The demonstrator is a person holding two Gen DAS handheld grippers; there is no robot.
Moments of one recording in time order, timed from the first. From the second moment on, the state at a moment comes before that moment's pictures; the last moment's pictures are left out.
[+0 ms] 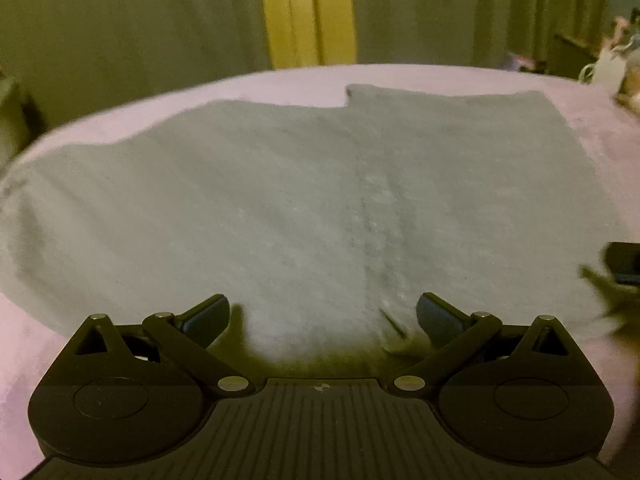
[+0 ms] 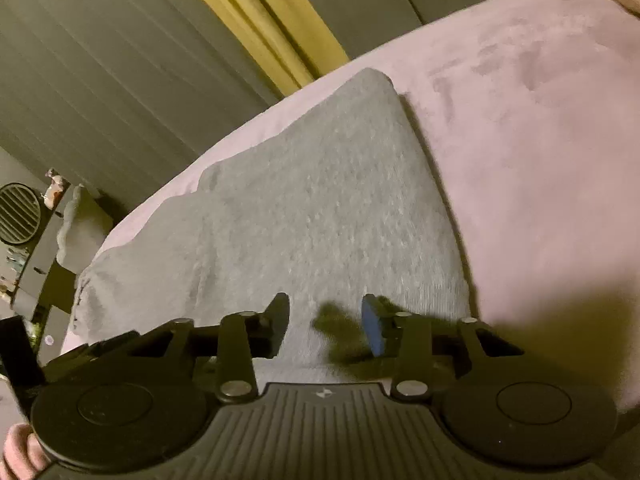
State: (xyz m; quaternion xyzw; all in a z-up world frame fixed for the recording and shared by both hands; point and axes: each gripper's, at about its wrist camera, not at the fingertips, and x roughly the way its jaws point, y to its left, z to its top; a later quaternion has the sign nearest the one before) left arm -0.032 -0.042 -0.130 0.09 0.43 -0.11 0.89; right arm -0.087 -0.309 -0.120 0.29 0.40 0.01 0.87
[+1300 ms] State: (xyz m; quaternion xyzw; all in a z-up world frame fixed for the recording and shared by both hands) left arm 0.105 -0.029 -0.146 -0.16 0.48 -0.22 0.83; right arm -0.079 -0.364 -0.139 0.34 0.38 -0.04 0.86
